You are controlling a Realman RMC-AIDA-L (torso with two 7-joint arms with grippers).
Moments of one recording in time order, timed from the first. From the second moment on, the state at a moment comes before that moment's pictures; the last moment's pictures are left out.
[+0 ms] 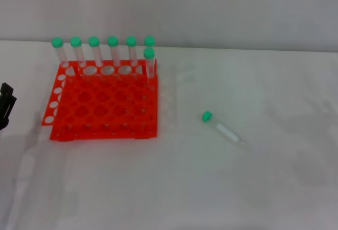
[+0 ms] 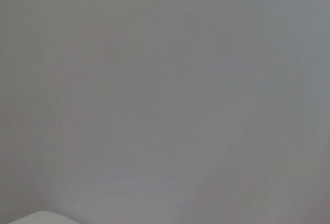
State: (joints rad) left arm -0.26 -2.09 -1.23 -0.20 -0.59 -1.23 2.63; right arm 0.36 2.00 -1.09 -0.29 2.48 1.25 -2.33
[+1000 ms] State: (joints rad) left arm -0.27 -2.09 -1.22 -0.19 -0.59 -1.23 2.63; right arm 0.52 2.01 -1.46 -1.72 0.65 1.32 -0.49
